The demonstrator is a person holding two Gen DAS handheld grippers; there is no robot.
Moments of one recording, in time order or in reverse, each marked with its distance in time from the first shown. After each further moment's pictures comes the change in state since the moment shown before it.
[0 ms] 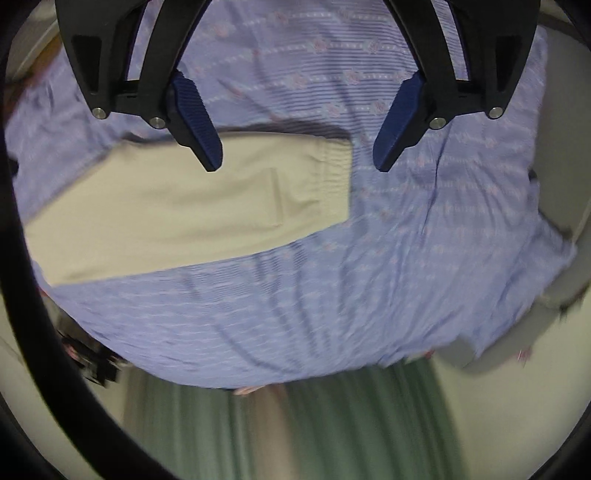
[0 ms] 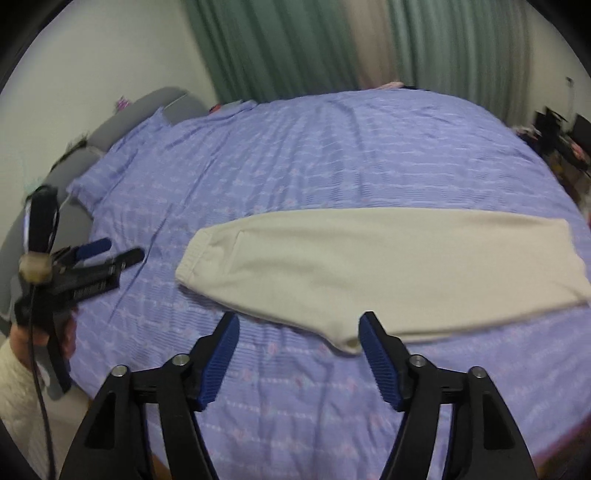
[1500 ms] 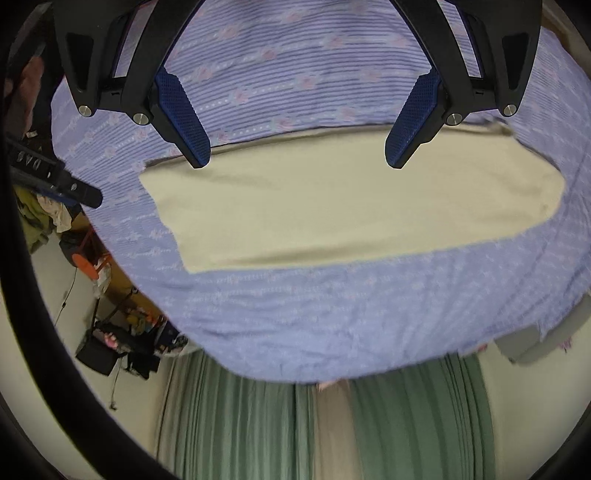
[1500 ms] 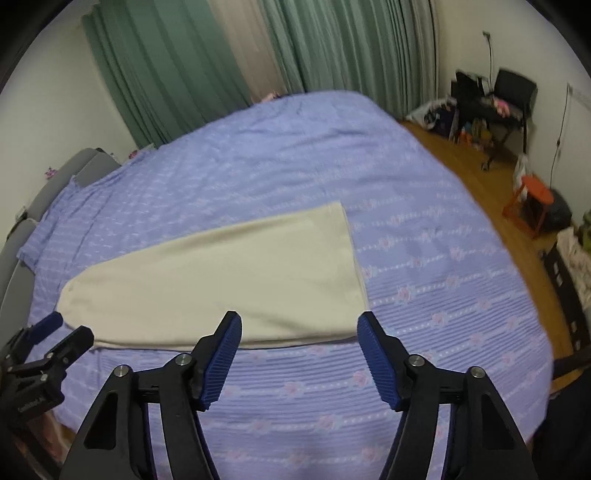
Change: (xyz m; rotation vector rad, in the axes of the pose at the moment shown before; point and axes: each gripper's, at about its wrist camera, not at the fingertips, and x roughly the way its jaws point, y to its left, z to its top) left arm 0.024 -0.580 0.102 -0.144 0.018 -0.091; right arm -0.078 -0.583 0.014 0.134 -0.031 -0.090
